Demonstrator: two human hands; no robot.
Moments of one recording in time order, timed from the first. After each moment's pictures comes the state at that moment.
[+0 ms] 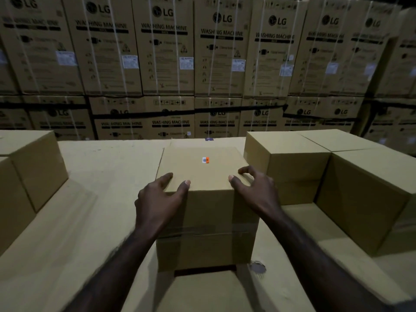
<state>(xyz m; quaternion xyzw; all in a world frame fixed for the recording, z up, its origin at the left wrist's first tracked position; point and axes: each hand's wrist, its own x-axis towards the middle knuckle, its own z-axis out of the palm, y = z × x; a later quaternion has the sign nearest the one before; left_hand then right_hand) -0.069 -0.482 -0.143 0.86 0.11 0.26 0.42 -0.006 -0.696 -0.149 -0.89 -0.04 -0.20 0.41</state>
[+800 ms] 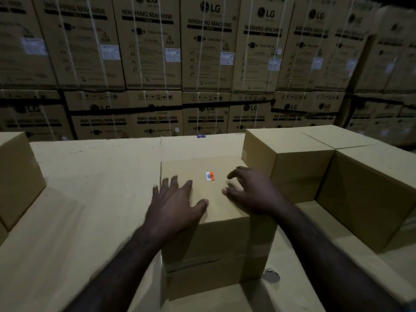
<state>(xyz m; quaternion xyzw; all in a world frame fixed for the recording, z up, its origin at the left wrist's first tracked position) 0.001 -0.450 -0.157 0.99 -0.04 0.04 0.13 0.036 -0.664 -0.142 -0.96 -0.13 -0.10 0.23</state>
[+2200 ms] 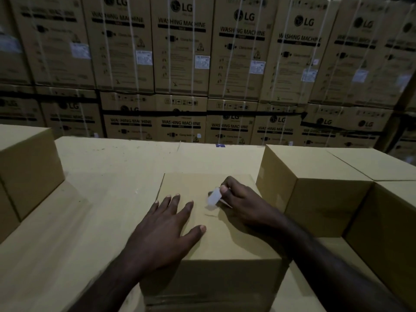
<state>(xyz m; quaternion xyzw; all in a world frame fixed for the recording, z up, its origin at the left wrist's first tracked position) 0.006 -0.455 -0.163 0.99 -0.05 0.02 0.10 0.100 -0.660 -0.140 -0.86 -0.30 0.05 0.42</state>
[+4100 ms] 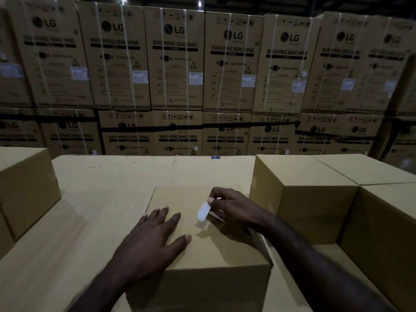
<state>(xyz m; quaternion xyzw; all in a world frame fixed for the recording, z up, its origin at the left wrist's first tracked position) 0.004 -0.460 -0.155 0.99 -0.02 0.02 0.12 0.101 -0.669 -0.118 -0.86 -0.28 0.09 0.42</state>
